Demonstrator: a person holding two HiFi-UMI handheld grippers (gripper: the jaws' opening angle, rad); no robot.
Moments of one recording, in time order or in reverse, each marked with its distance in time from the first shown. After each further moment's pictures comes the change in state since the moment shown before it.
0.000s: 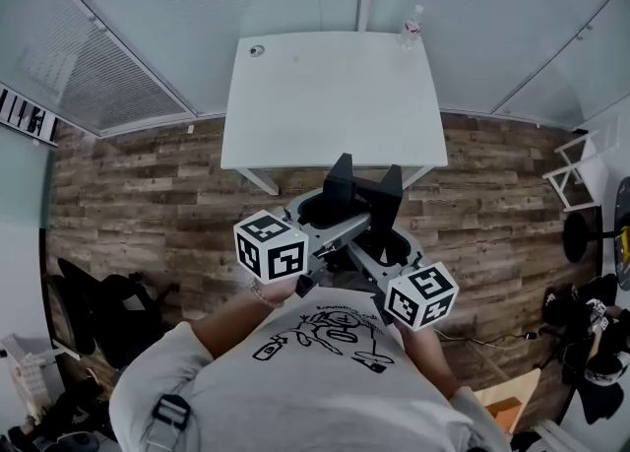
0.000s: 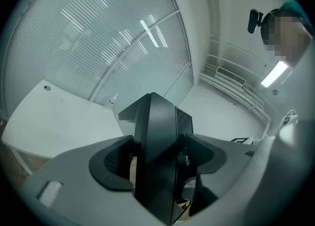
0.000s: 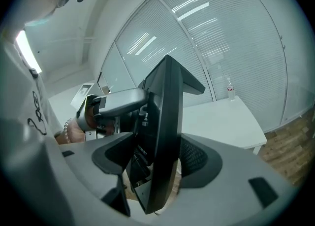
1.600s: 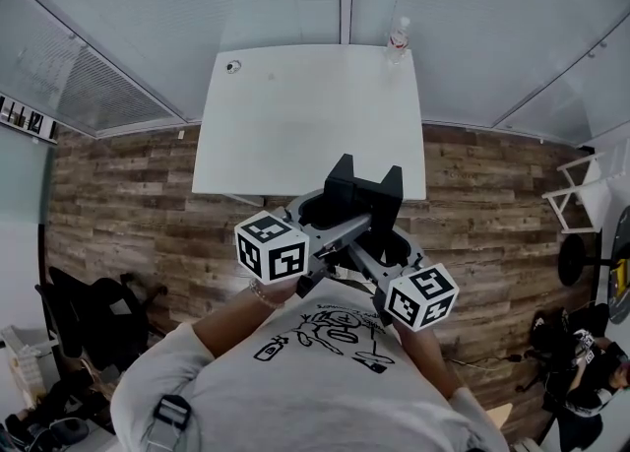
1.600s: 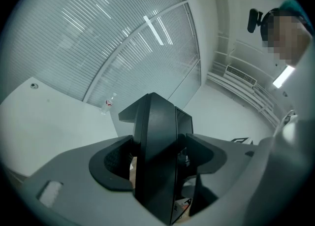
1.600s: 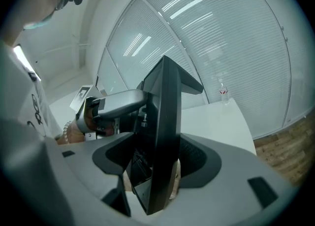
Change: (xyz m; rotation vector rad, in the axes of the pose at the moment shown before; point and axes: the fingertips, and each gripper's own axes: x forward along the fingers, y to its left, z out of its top) left arm 0.158 0.036 0.049 -0.026 -0.005 0.046; right arm 0.006 -0.158 0.065 0.034 0.017 0.037
